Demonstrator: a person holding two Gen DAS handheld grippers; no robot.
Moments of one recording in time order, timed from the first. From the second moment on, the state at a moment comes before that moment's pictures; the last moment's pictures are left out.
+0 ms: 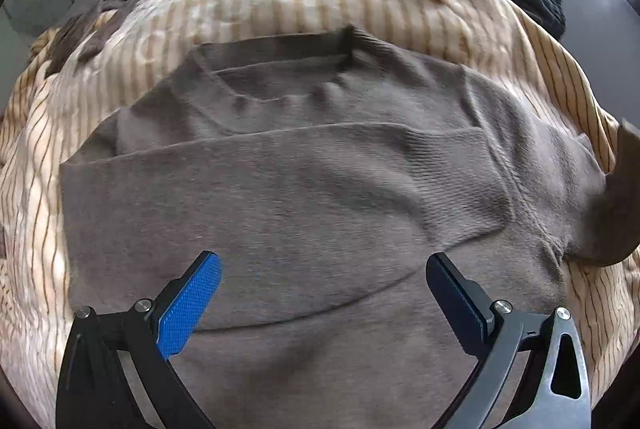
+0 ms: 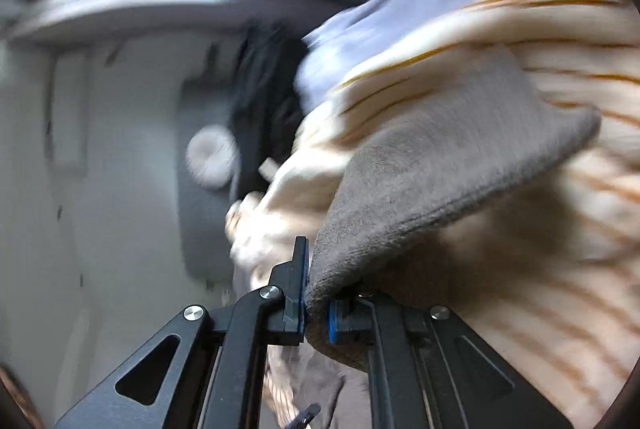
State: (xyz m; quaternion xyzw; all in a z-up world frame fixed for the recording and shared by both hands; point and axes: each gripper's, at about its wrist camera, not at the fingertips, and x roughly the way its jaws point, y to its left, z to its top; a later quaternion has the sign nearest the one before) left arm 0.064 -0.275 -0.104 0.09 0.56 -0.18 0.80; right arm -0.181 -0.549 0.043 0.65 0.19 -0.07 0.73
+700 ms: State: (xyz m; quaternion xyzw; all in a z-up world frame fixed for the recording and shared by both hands) left arm 0.120 -0.051 -0.042 0.03 0.55 -0.08 0.83; right arm 0.039 -0.269 -0.025 0.42 0.54 0.10 0.72
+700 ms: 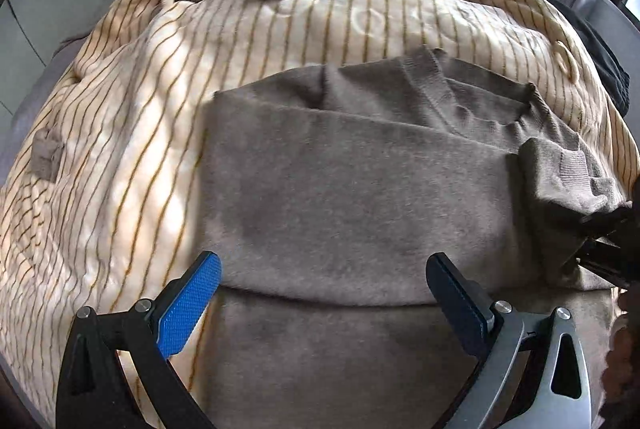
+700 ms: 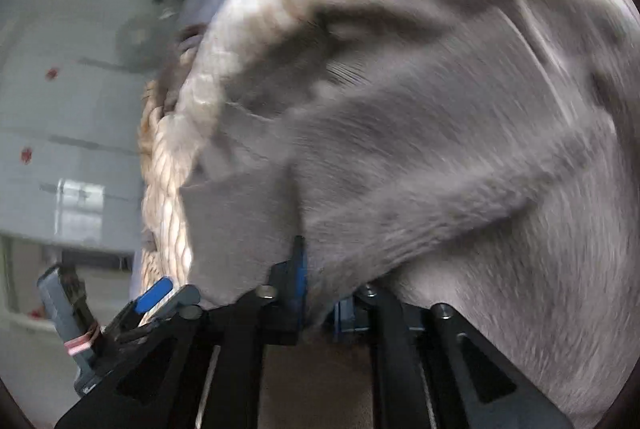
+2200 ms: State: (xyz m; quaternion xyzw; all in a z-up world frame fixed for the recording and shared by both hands) left arm 0.163 -0.060 -0.057 -0.11 0.59 -0.20 0.78; right arm -0.070 -0.366 -0.026 0.56 0.45 -0.06 0.69
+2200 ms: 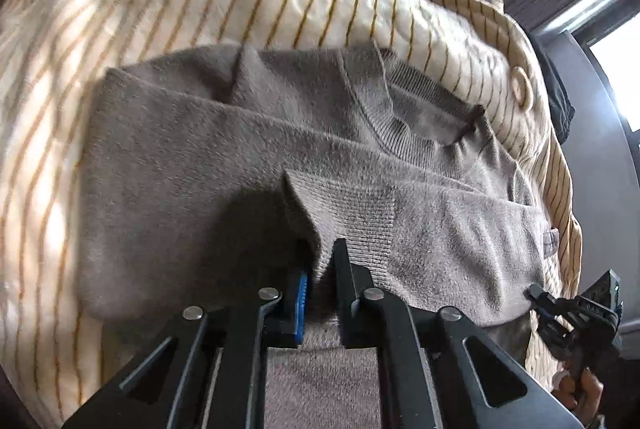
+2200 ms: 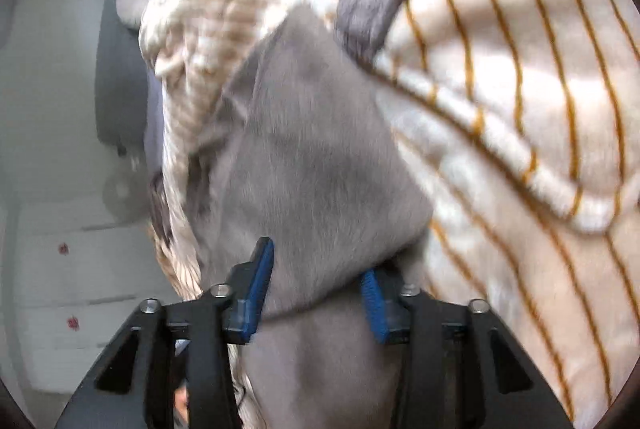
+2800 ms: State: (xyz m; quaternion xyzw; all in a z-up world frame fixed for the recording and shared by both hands) left arm 0.138 -0.042 -0.047 -0.02 0.58 -0.16 0.80; right arm -0.076 -0.368 -0.002 0.42 0.55 -0.02 0.73
